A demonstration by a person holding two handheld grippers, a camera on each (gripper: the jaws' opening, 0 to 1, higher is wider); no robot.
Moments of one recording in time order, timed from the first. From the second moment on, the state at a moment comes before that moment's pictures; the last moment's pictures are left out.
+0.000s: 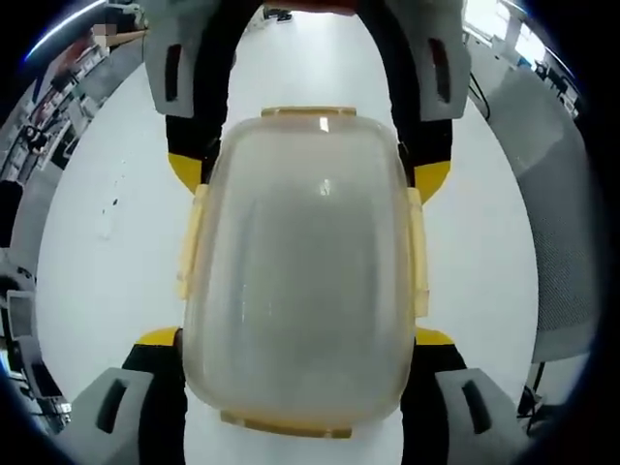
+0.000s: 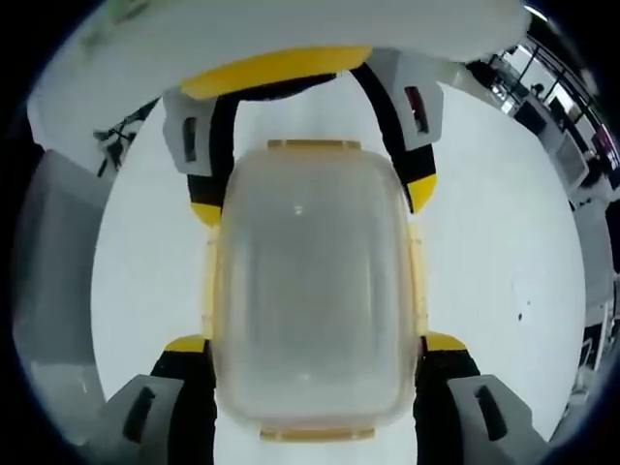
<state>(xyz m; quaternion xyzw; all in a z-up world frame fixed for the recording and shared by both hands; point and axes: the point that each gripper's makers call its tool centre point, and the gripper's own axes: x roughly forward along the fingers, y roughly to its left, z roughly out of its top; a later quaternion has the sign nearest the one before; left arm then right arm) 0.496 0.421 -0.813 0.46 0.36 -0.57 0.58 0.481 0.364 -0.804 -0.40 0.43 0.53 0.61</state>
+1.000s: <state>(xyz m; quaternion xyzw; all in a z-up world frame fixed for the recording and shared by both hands) 0.502 0.415 -0.791 0.39 0.33 -0.55 0.66 0.483 0.372 -0.787 -0.35 0.34 0.53 0.69</state>
